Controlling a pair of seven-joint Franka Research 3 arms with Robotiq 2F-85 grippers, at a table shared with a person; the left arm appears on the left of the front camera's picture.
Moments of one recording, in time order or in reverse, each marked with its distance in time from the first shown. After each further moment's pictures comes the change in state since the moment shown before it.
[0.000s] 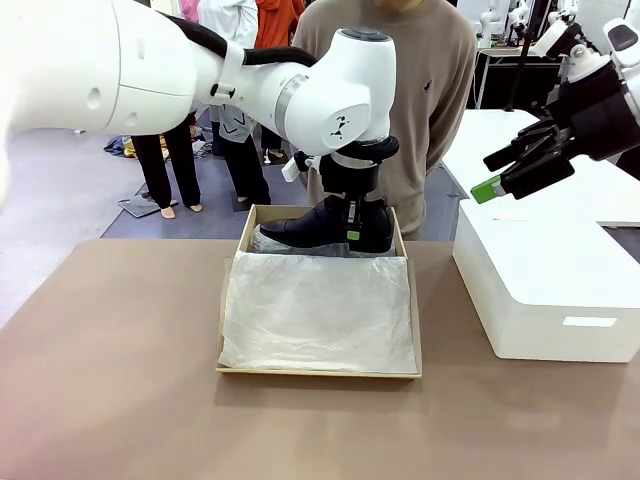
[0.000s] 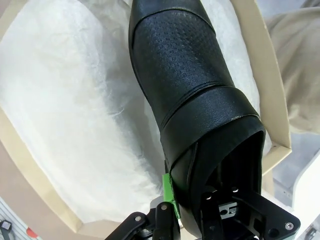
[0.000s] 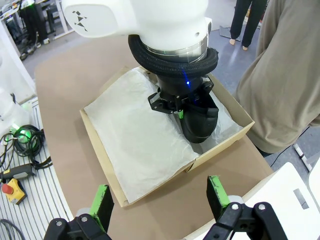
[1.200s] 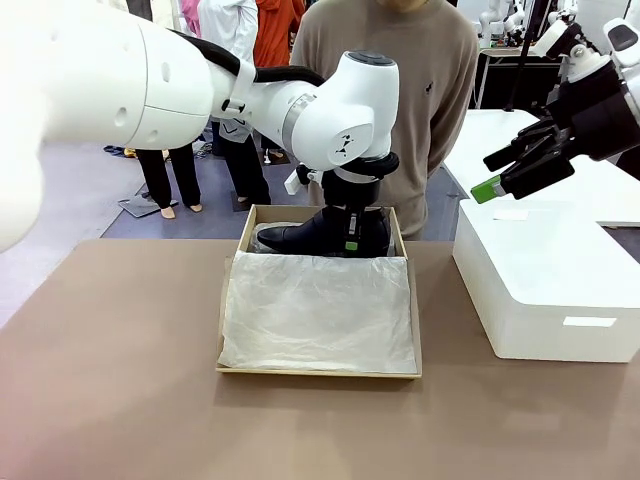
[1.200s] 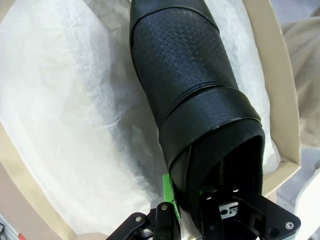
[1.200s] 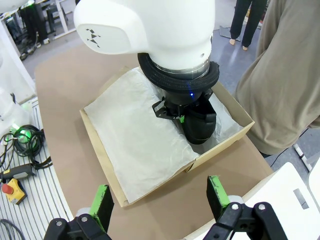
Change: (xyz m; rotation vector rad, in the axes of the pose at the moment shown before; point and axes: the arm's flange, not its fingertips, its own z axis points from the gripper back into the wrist) left arm -0.003 -0.003 -0.029 0.011 -0.034 0.042; right arm 0.000 0.000 0.000 0.000 0.000 0.000
